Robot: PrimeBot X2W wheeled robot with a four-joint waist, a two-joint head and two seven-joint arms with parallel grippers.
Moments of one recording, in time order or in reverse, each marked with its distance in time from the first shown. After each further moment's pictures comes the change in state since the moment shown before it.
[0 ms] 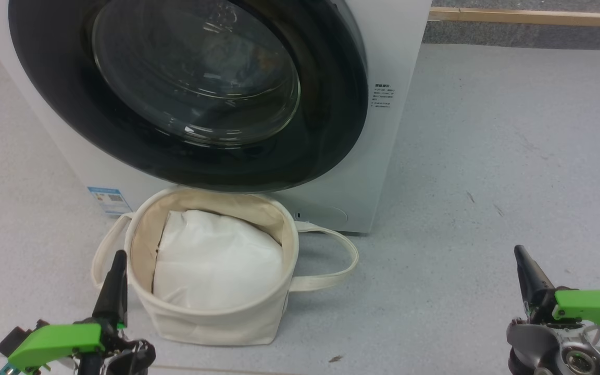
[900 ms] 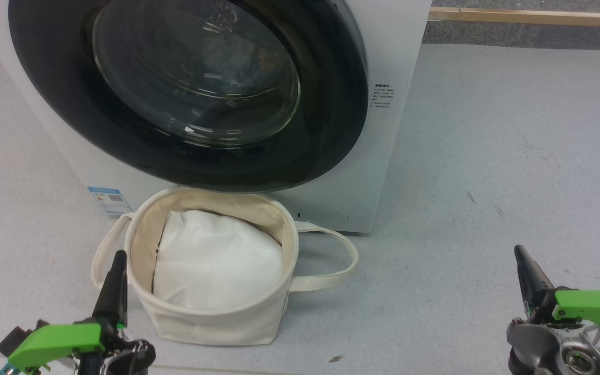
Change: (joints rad) left arm 0.000 0.000 0.000 0.000 0.000 0.000 0.000; right arm 0.000 0.001 -0.001 0.001 0.000 0.000 0.000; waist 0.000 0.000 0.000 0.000
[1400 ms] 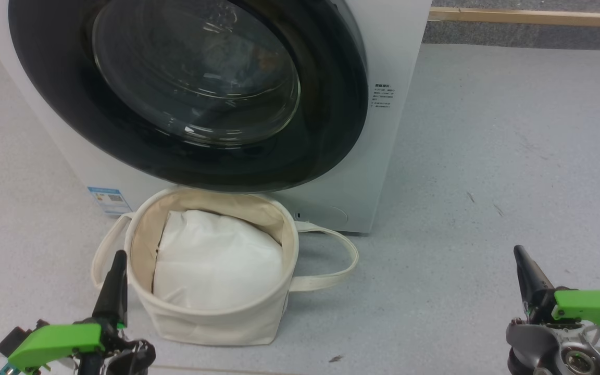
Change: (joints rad) left arm 0.000 0.000 0.000 0.000 0.000 0.000 0.000; right arm 0.000 0.002 -0.001 0.000 0.000 0.000 0.000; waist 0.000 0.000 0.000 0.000
